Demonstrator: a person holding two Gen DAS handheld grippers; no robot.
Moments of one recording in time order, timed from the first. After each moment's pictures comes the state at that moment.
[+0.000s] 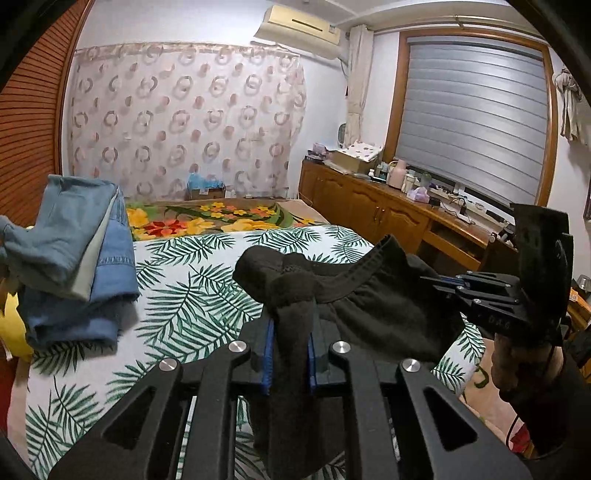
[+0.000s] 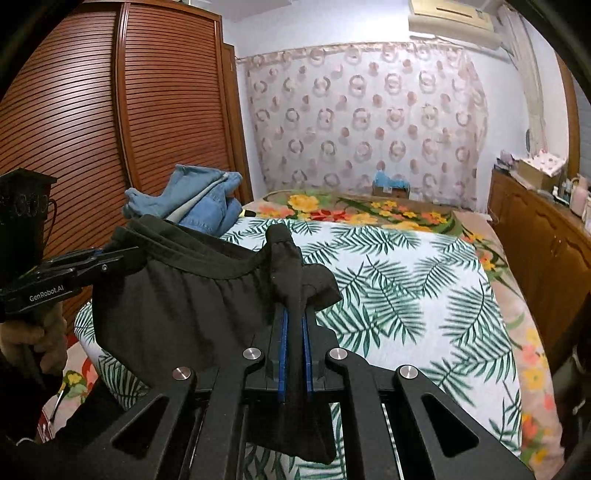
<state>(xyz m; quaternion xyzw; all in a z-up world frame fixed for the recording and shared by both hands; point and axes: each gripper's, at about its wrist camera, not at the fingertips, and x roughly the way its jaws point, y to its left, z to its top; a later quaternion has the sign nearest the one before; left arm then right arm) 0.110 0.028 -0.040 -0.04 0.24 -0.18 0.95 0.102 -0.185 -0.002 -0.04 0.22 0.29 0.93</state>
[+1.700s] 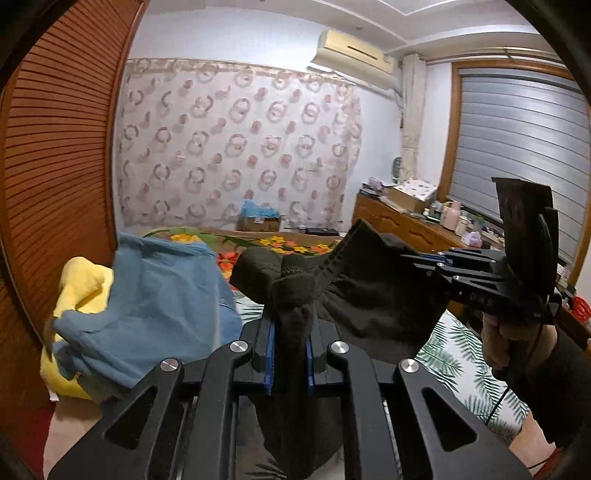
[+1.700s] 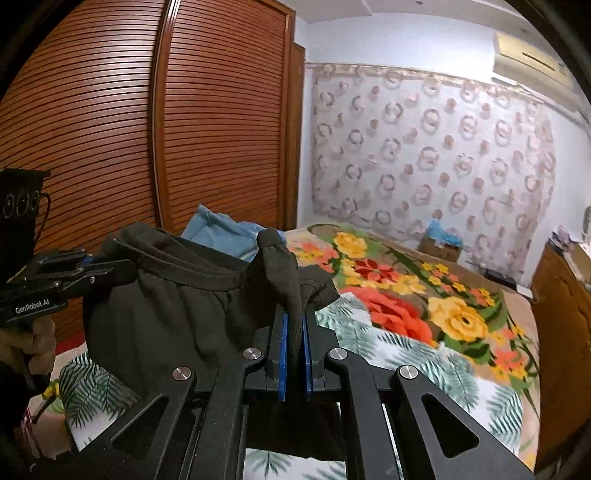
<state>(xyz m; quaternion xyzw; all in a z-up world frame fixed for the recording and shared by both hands) 0.188 0.141 0.008 -0.06 0.20 -0.08 0.97 0.280 -0.063 0.059 -0.12 0.17 0.39 0.90</state>
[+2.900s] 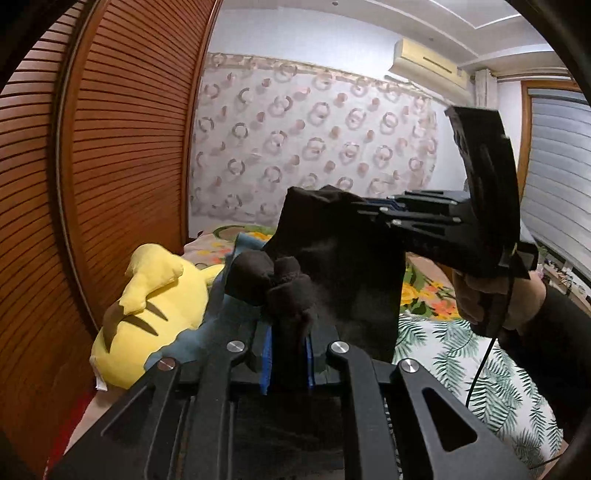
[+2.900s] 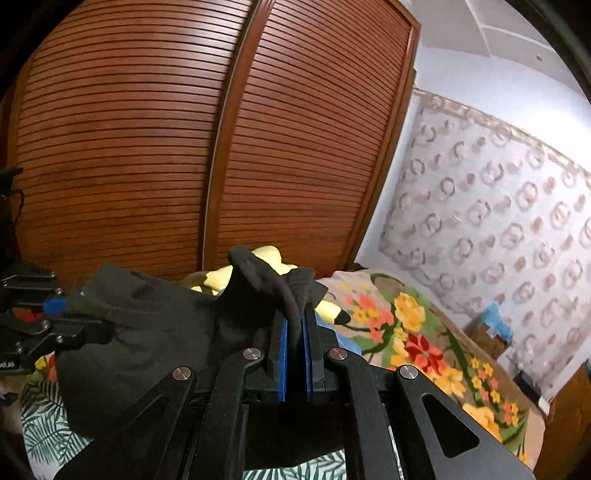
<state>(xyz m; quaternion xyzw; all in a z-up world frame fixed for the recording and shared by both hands) 0.206 0.216 -0.007 -0.09 0.21 0.06 0.97 0.395 0.068 0.069 -0.25 0.09 0.50 0.82</state>
